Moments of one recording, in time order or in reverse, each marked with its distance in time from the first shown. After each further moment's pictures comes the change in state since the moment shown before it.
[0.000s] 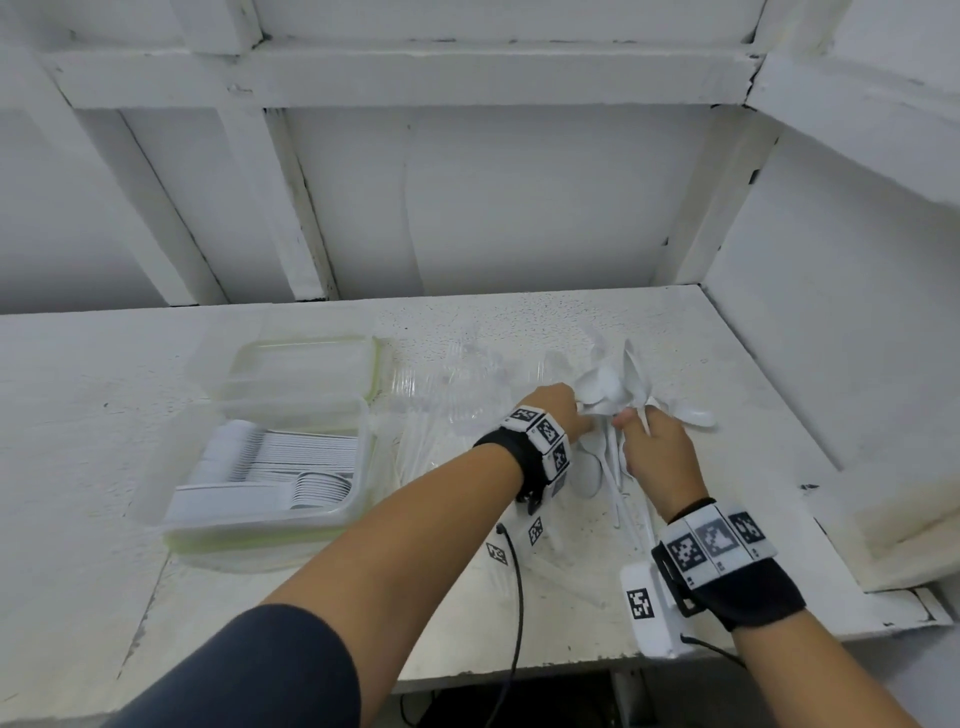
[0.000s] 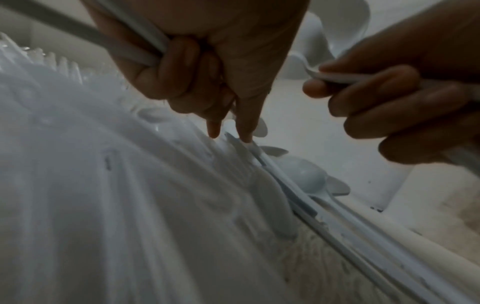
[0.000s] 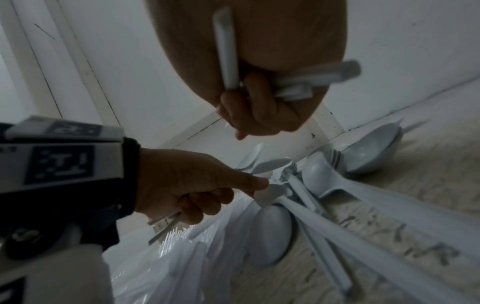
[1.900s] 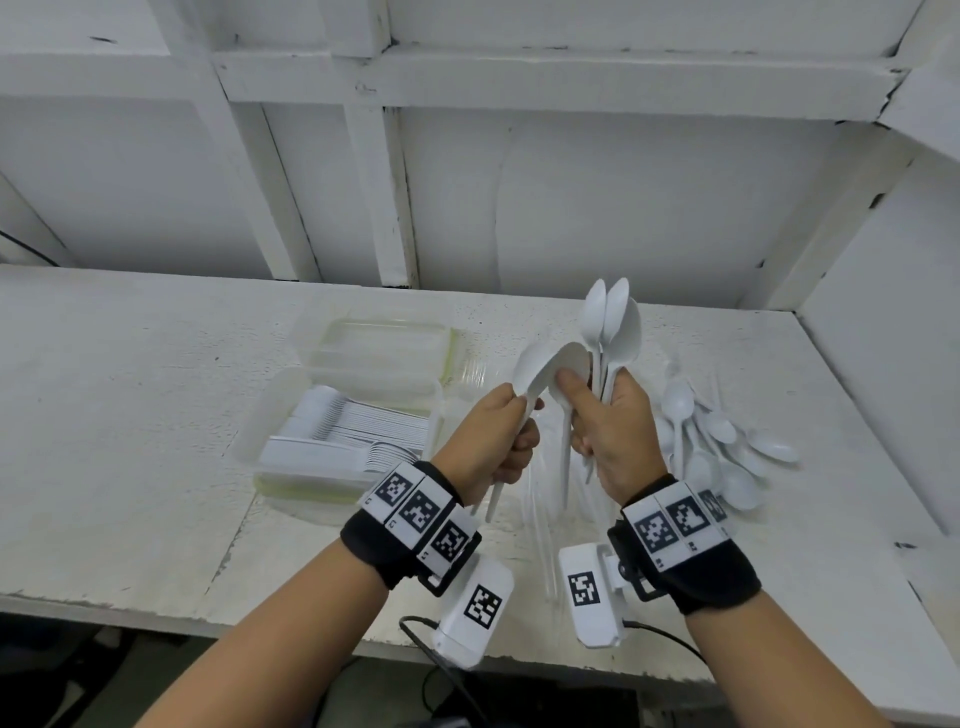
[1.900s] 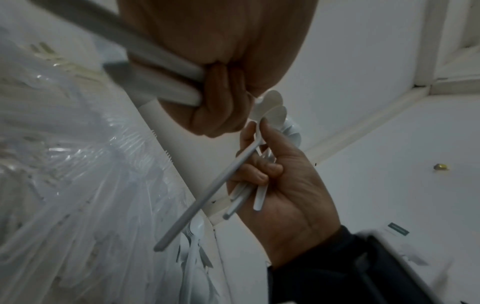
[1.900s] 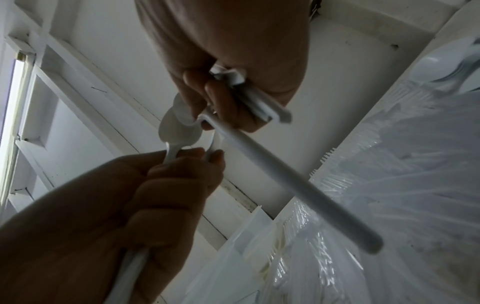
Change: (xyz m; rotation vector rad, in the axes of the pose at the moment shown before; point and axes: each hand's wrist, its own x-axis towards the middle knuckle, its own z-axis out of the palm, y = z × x) left_hand -0.139 -0.063 -0.058 -1.140 0.148 -0.084; right_hand -0.028 -0.082 0.067 0.626 -0.296 -0.081
